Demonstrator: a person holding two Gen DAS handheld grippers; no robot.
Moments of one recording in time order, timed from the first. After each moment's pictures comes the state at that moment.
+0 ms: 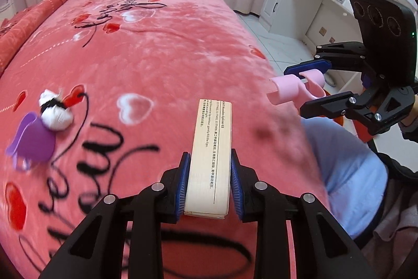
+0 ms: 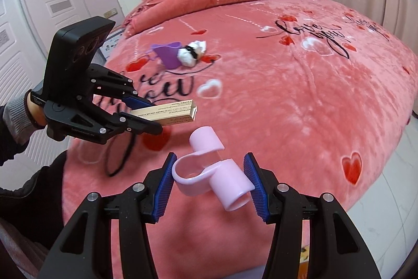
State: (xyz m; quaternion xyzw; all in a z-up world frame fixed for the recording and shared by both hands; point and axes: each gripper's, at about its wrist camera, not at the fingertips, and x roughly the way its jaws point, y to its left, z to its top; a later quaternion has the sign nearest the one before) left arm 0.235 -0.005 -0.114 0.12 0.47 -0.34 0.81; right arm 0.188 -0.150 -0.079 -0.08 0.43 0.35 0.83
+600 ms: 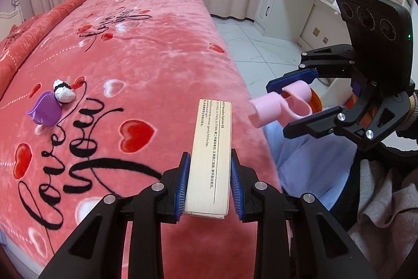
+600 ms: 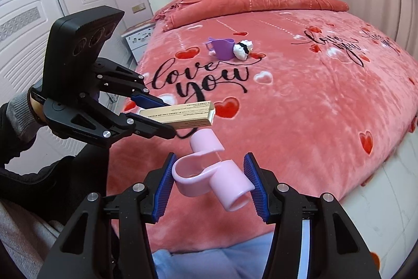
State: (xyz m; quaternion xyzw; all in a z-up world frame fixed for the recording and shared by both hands) left arm 0.126 -0.021 -0.080 0.13 0.45 -0.33 0.82; right arm 0.074 -0.145 -0.051 -0.09 0.41 0.39 0.82
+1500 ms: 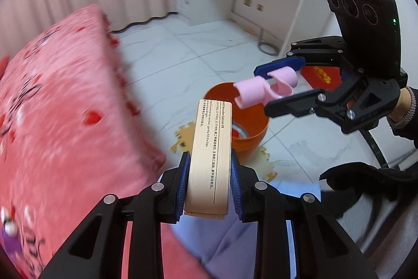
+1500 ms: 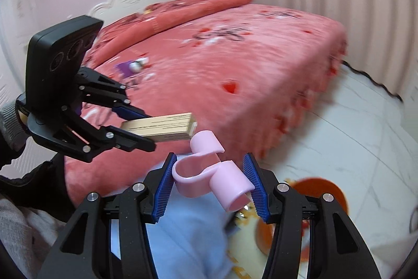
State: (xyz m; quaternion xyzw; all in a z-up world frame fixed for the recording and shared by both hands) left arm 0.123 -0.252 -0.079 0.24 0.41 -0.49 0.73; right arm 0.017 -0.406 -0.044 0.01 0.40 0.17 0.90
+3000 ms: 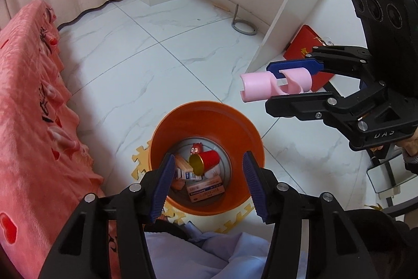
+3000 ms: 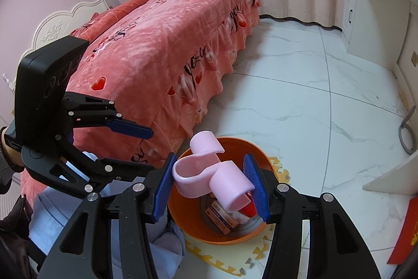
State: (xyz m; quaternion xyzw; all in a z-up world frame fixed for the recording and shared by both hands) left arm 0.171 -0.432 -0.162 0.26 0.47 -0.54 0.65; right arm 0.043 -0.582 -0.127 0.12 0.44 0.02 0.89
